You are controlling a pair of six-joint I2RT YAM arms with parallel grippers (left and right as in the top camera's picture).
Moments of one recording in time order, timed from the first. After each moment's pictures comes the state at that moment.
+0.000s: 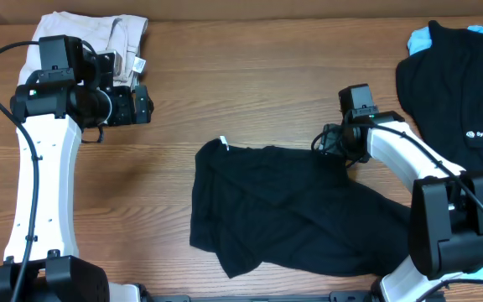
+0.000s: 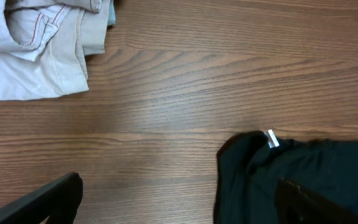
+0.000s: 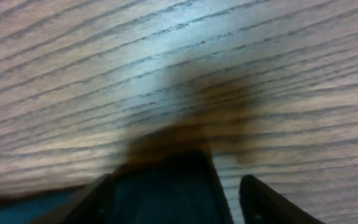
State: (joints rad) left arm 0.13 1.60 1.54 -1.05 0.25 0.01; right arm 0.15 1.81 1.10 -0.60 0.01 0.39
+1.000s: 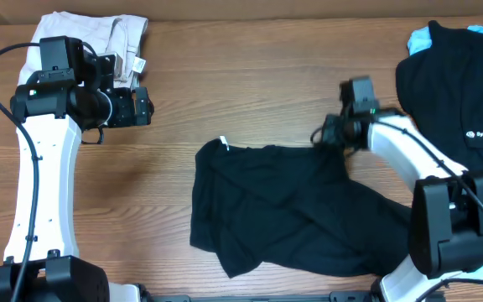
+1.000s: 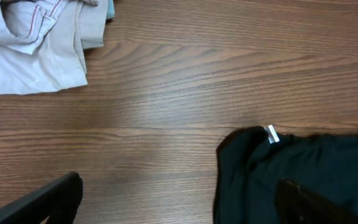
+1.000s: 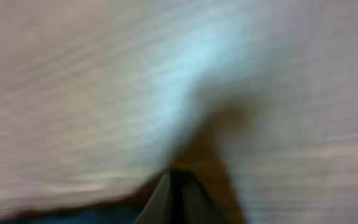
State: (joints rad) left arm 0.13 1.60 1.54 -1.07 0.25 0.01; right arm 0.16 1.82 1.21 -0.58 -0.02 0.38
